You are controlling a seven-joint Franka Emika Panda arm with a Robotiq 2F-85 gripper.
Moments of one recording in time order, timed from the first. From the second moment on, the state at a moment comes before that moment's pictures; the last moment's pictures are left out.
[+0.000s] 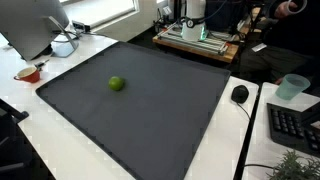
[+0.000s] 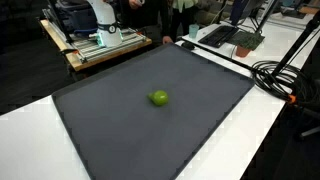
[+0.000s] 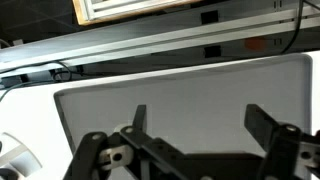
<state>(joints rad) 0.03 -0.84 0.29 -2.49 0.01 1.52 0.39</state>
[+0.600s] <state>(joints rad) 0.01 -0.82 0.24 -2.61 -0.06 1.90 0.36</state>
